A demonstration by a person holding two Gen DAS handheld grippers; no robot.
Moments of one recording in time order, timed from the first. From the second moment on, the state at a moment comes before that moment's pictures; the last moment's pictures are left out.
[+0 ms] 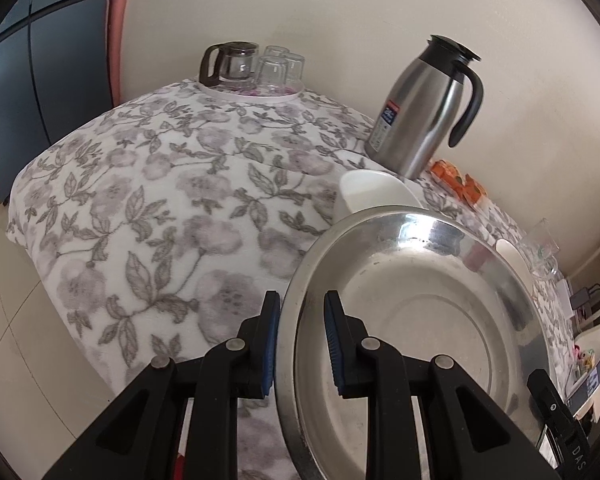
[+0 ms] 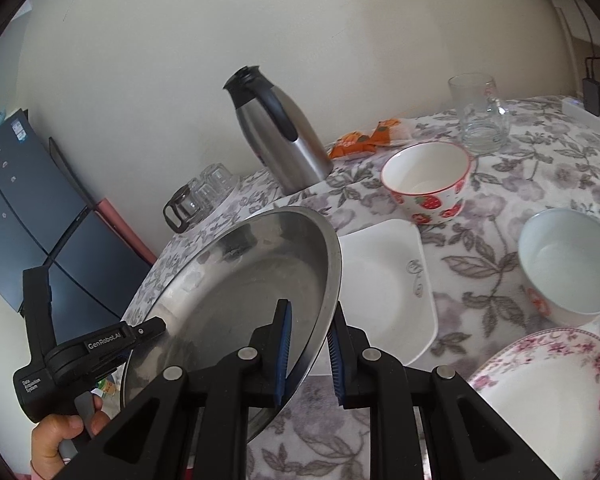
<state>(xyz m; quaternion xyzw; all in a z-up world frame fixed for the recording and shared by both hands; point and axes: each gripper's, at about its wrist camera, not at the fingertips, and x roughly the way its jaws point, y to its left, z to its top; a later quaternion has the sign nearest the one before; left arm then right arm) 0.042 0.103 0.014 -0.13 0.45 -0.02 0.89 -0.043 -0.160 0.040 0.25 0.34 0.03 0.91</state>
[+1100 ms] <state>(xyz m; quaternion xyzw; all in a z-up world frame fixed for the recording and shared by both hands) 0.094 -0.002 -0.031 -0.07 0.51 -0.07 0.86 -0.034 -0.232 -0.012 0.31 0.37 -0.09 0.87</state>
